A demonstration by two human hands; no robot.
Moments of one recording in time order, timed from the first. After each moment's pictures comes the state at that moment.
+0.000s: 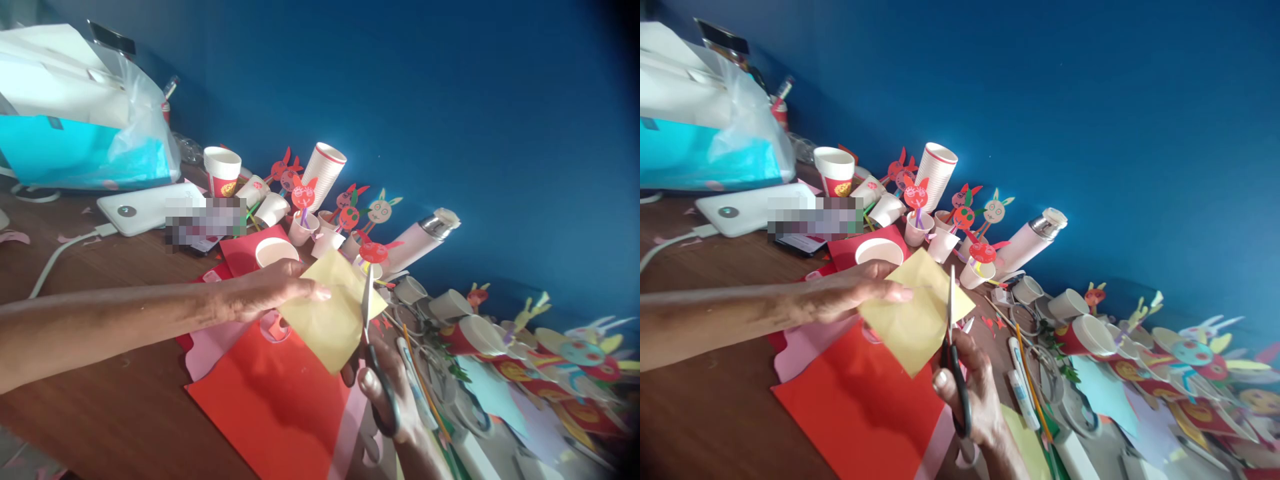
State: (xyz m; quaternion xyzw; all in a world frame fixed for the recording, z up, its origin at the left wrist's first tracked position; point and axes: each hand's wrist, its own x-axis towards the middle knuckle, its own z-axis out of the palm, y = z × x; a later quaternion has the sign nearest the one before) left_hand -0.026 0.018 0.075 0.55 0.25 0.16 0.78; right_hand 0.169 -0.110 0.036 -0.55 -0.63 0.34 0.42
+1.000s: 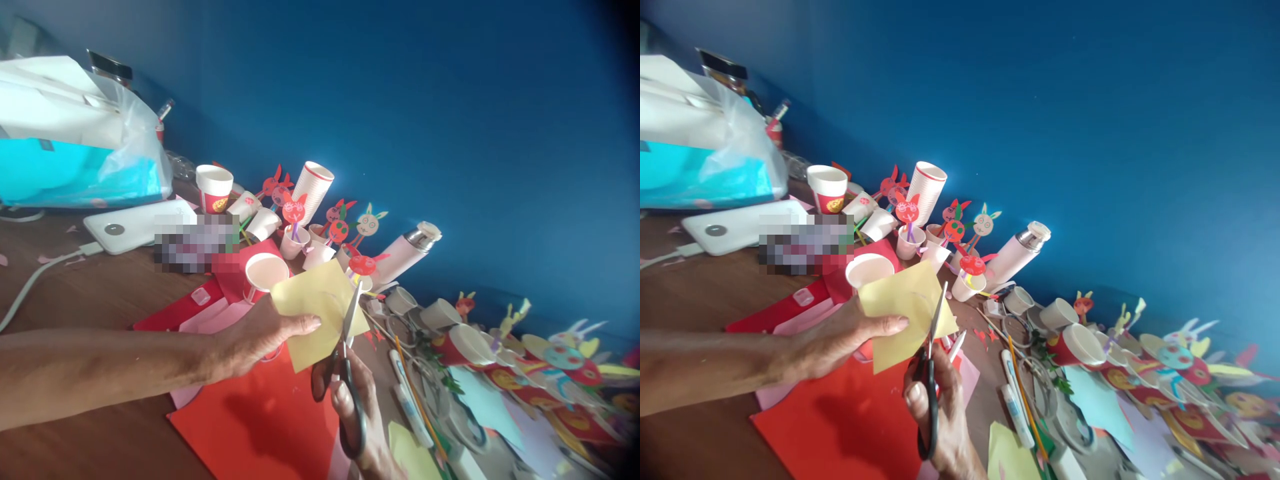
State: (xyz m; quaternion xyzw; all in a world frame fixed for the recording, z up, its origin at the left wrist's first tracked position) left_hand -0.015 -0.012 0.067 0.53 0.22 0.29 0.76; right_hand 0.140 -0.107 0.015 -0.51 -0.59 0.36 0.51
